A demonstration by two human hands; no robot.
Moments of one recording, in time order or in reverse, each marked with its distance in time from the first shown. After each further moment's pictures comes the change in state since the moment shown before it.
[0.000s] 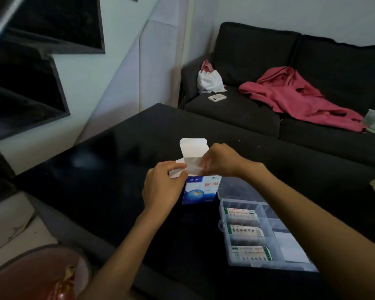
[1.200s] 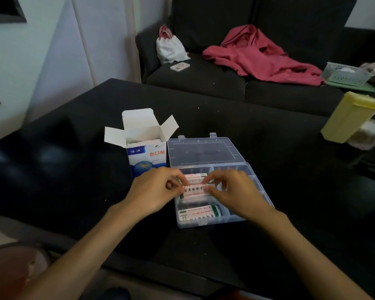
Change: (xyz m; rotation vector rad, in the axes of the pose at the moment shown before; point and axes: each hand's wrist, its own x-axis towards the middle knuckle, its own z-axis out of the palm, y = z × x) left_hand -0.057 0.033 0.054 0.359 -0.687 0.292; right_hand -0.166 0.075 0.062 0.118 0.253 0.258
